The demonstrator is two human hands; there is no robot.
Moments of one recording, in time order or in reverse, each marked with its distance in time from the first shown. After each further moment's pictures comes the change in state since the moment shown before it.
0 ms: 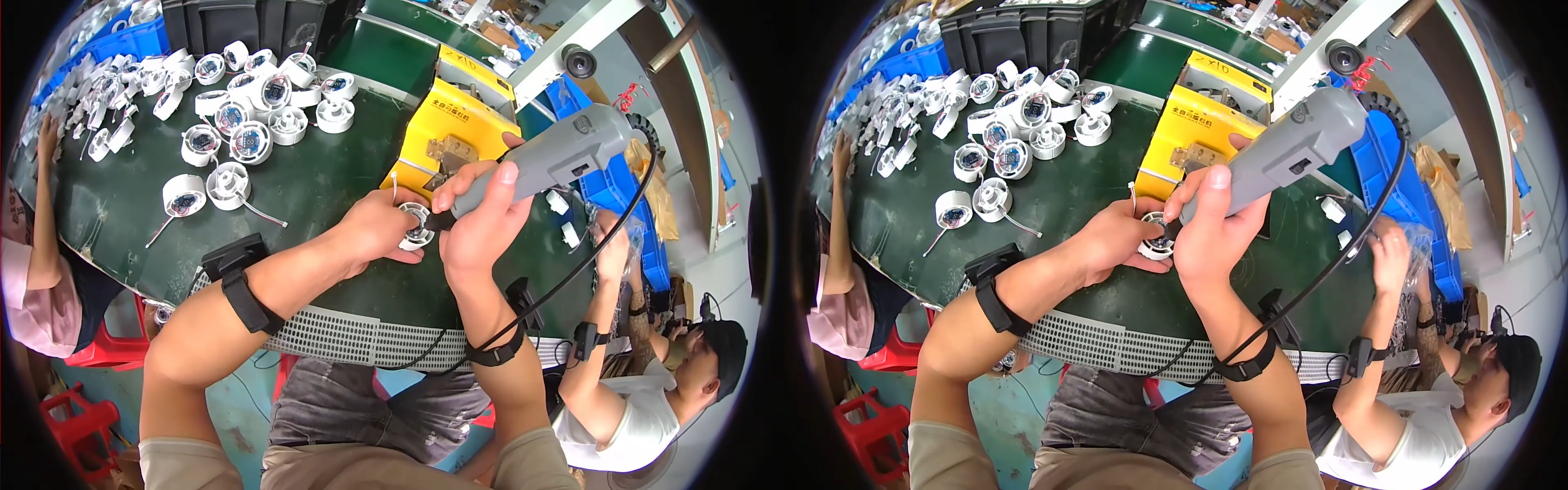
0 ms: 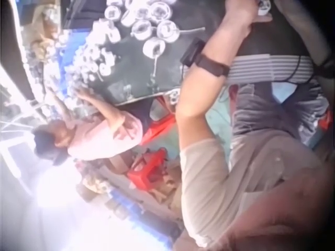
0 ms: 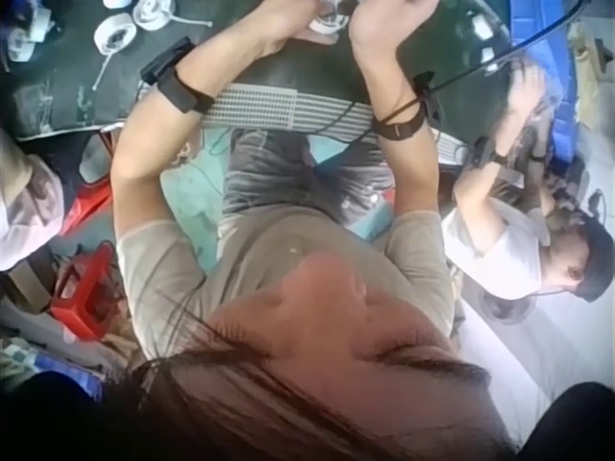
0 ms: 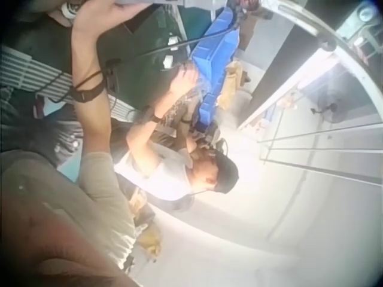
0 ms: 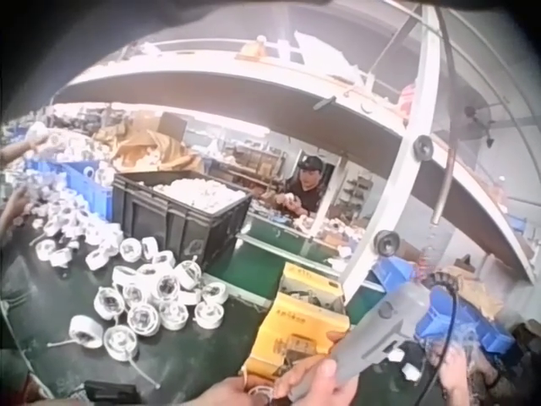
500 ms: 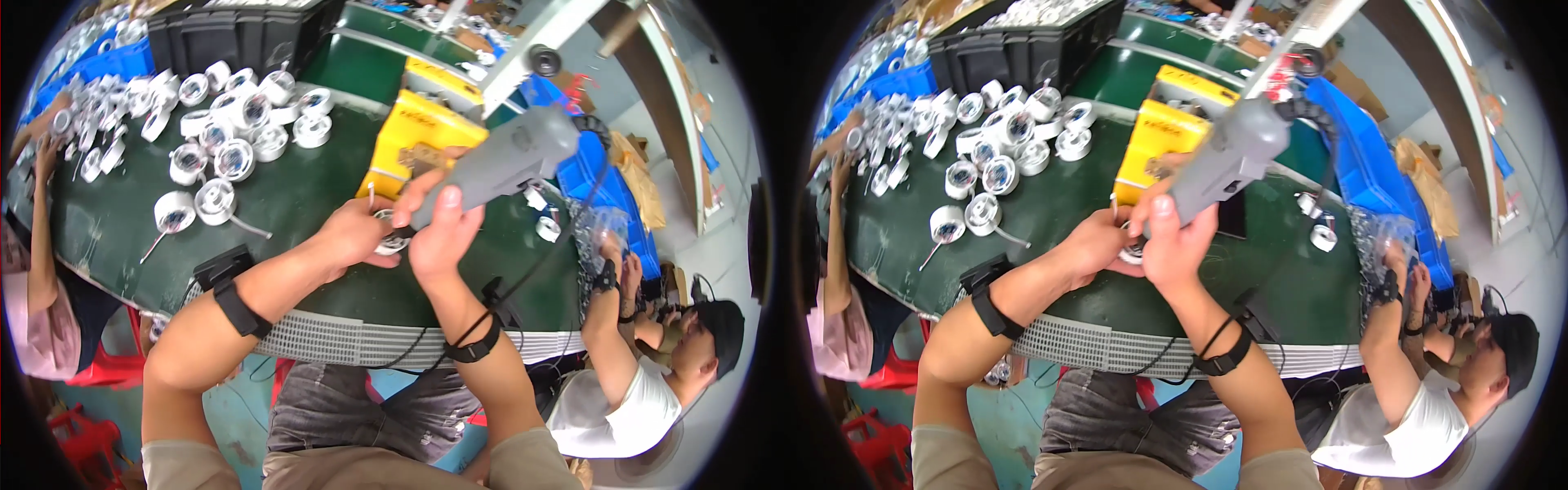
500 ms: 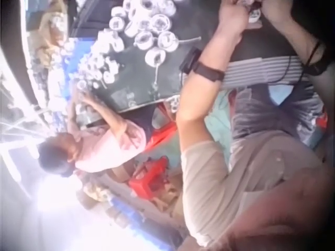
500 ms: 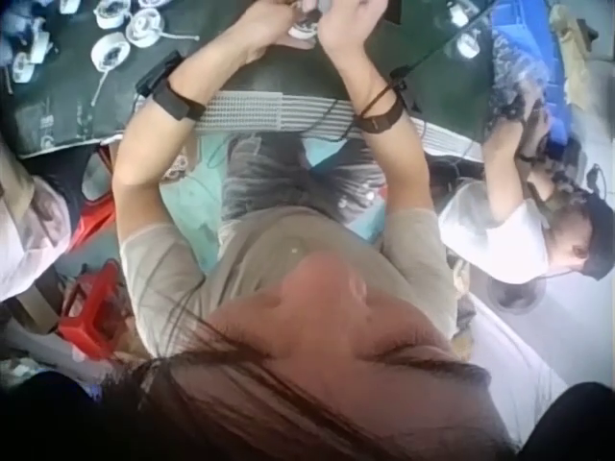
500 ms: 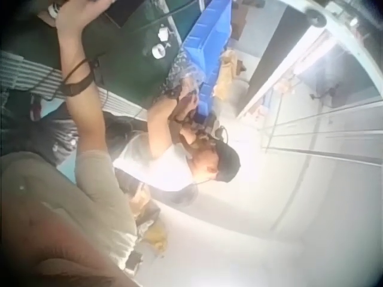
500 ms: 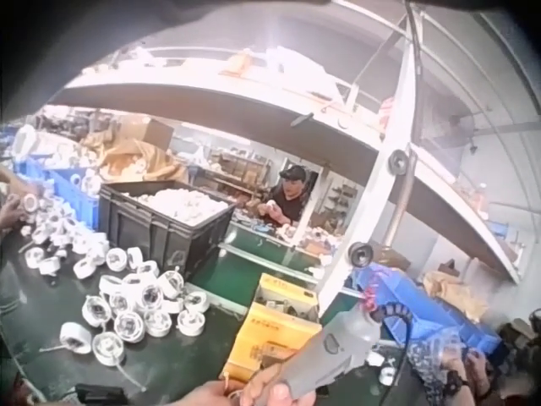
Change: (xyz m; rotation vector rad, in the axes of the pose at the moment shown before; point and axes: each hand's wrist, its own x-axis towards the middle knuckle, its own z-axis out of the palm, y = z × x) left_hand 0.006 -0.005 0.000 0.054 -0.032 0.068; right_hand -0.008 0.010 -0.008 0.015 -0.149 -0.089
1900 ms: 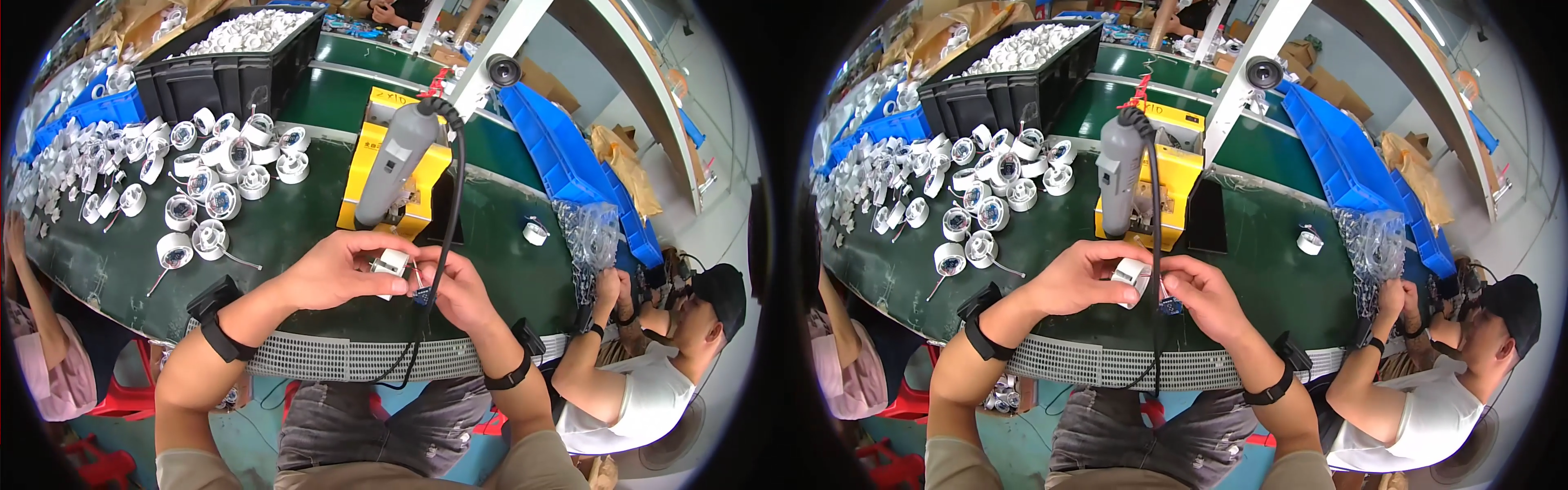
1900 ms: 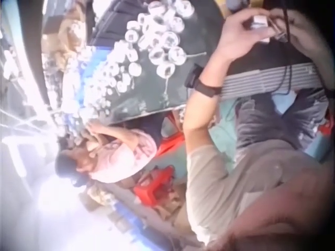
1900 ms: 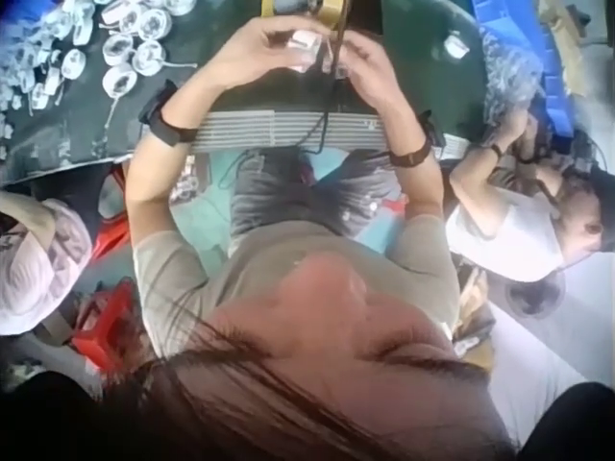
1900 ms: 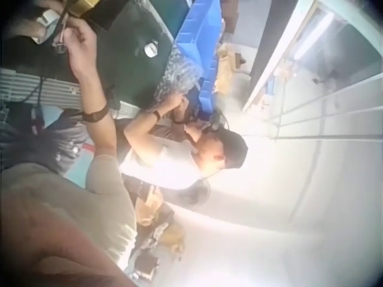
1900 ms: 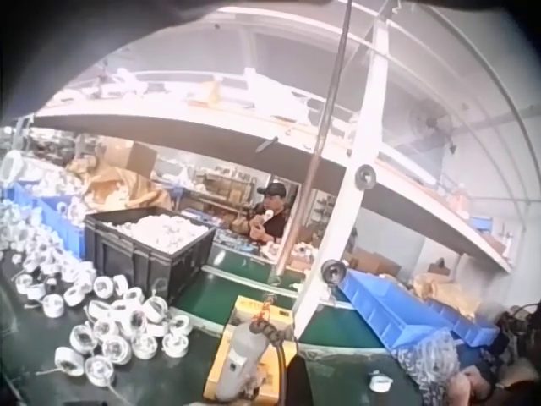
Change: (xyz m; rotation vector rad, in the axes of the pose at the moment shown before) left_hand -0.028 0.017 0.000 0.058 -0.463 0.325; right_hand -0.039 -0.029 -0.099 0.185 -0.328 0.753
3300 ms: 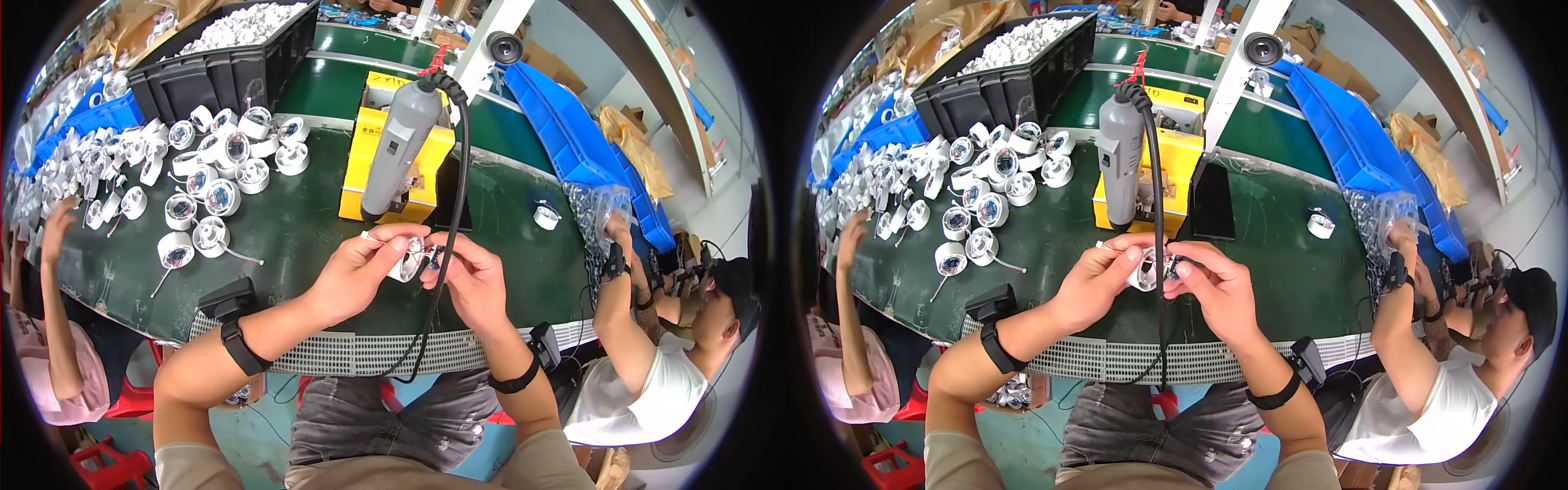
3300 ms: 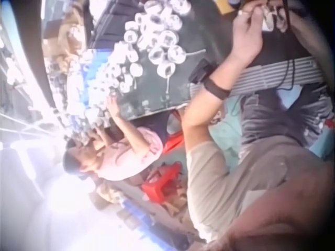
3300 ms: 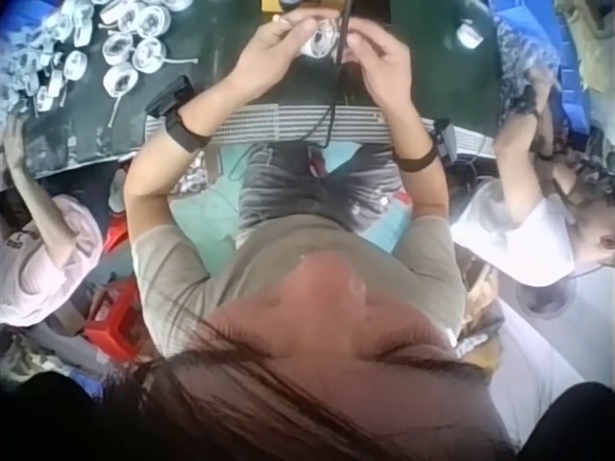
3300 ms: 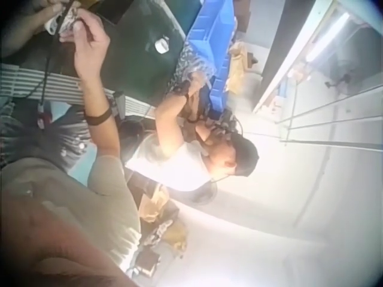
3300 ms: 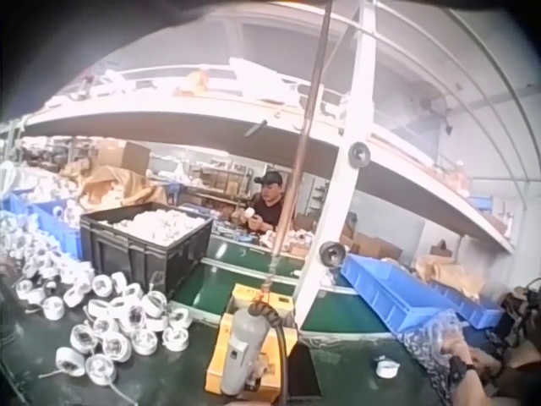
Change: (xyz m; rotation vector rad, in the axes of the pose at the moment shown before) left_hand 0.008 -0.037 0.021 -0.064 0.192 0.124; right_hand -0.007 0.002 0.023 -0.080 0.328 -0.284
